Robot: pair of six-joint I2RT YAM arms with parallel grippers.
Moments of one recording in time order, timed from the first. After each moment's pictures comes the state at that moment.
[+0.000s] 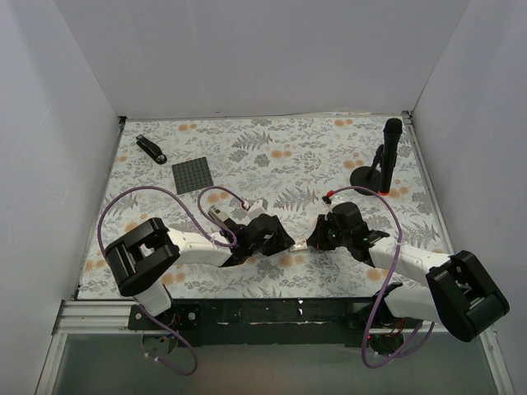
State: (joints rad) left arm -1.03 1.61 0.69 0.26 -0.19 -1.20; right arm 0.58 1.20 0.38 0.08 -0.21 0.52
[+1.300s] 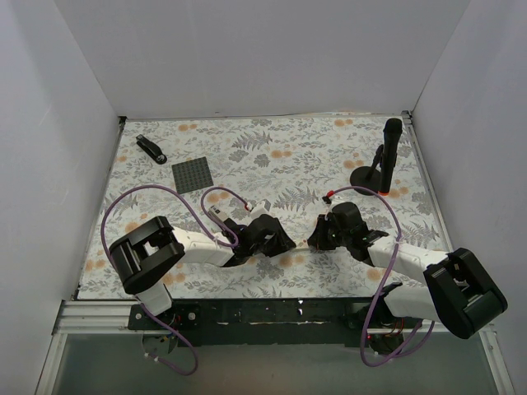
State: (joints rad) left arm -1.03 1.65 0.69 0.31 -0.12 -1.22; right arm 0.58 1.22 0.38 0.09 -0.20 0.52
